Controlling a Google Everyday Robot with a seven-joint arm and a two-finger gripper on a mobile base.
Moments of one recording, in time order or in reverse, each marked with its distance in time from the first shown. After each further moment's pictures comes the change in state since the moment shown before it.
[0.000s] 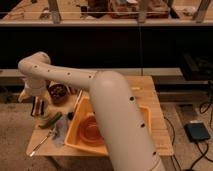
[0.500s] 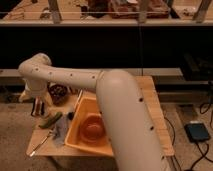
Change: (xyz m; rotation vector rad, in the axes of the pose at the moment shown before) arm -0.023 0.016 -0.016 0.009 0.070 0.111
